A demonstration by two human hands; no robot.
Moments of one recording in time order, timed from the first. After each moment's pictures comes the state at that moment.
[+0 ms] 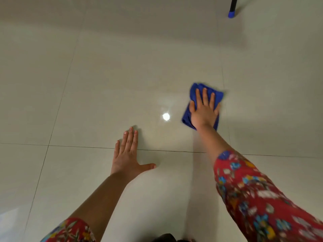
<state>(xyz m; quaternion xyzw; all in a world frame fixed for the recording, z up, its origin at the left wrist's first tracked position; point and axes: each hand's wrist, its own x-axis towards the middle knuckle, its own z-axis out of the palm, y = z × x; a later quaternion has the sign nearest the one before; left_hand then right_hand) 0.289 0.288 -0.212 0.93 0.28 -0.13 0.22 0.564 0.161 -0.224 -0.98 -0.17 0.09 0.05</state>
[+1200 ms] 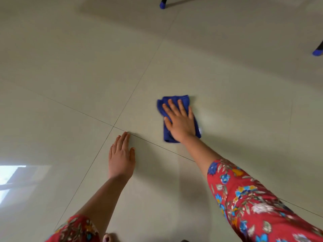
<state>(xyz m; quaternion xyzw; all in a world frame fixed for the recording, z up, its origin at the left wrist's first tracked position) 0.176 0.362 -0.211 0.81 0.53 0.04 0.22 0.423 0.345 -0.230 -0.83 -0.54 0.10 0.01</state>
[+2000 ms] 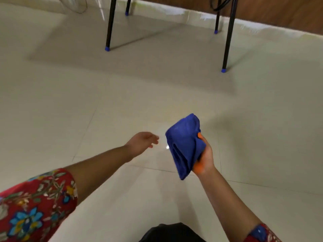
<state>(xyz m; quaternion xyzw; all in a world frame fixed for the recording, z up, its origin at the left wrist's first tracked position) 0.351 0.326 -0.061 0.73 0.33 -0.09 0.59 0.460 0.141 -0.064 -0.44 0.18 0.43 0.77</state>
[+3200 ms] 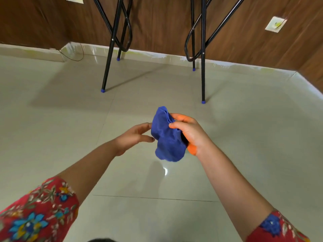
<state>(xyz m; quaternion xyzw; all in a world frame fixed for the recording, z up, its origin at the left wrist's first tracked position) 0.389 0.385 0.100 0.74 0.13 -0.06 0.66 0.487 0.216 0.158 -0.67 -0.16 0.36 0.63</state>
